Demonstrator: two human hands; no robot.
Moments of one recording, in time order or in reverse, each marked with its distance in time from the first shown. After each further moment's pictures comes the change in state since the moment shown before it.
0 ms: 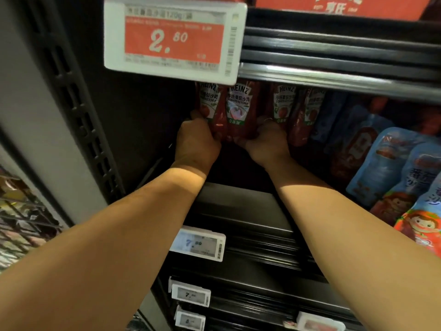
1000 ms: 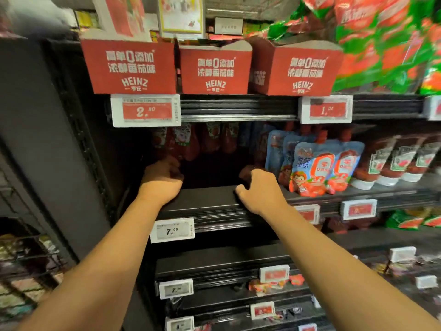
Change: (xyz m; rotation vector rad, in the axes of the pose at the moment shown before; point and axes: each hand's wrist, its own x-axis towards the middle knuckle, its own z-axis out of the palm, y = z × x) left_hand -0.058 -0.009 -0.046 -0.115 -0.344 0.240; right_hand -0.181 -0.019 -0.108 -0.449 0.103 0.181
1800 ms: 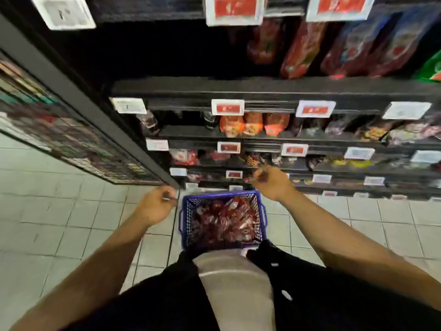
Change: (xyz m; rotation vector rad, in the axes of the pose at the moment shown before) left_hand -0.429 -0.004 0.178 0.021 -0.552 -0.677; right_hand -0.243 0.323 0.070 0.207 -0.824 0.256
